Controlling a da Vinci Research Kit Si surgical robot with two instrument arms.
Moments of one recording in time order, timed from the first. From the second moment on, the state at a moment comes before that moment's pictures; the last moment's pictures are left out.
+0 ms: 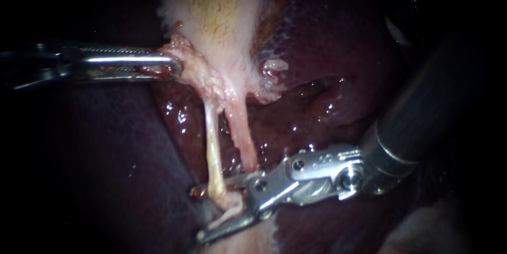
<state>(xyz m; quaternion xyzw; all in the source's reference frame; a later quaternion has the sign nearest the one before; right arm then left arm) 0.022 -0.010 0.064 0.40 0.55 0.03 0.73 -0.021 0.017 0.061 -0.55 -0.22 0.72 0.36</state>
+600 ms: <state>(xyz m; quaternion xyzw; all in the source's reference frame) 0.022 -0.009 0.065 0.39 0.55 0.04 0.74 -0.021 0.017 0.061 -0.55 -0.22 0.72 0.36</state>
